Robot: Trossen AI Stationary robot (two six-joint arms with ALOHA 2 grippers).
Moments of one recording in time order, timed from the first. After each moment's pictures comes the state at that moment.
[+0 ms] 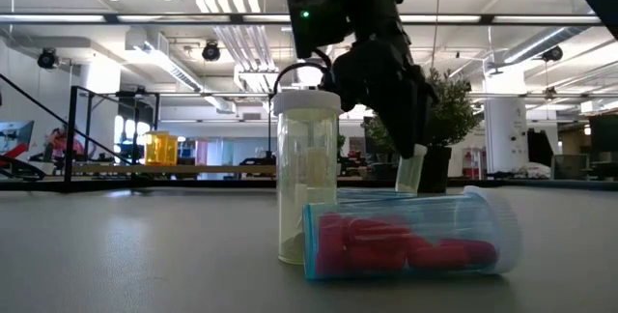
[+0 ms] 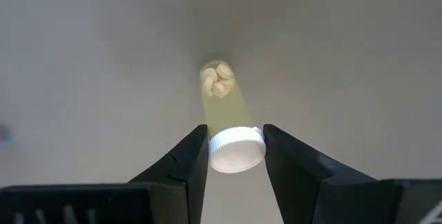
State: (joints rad) left arm -0.09 1.13 1.01 0.02 0.36 -0.96; right arm -0.02 2.12 1.70 -1.29 -0.19 0.56
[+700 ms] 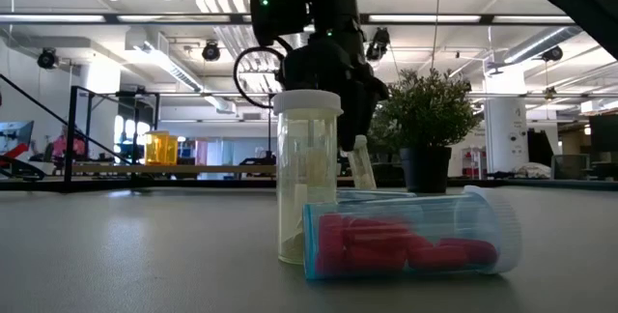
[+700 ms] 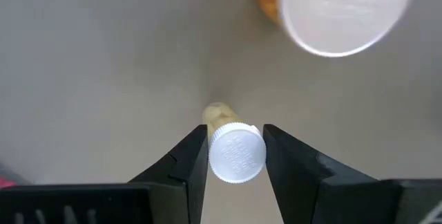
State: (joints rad) left arm -0.09 1.13 1.01 0.02 0.37 -0.96; right arm -0.04 2.28 2.04 -1.39 -0.07 0.46
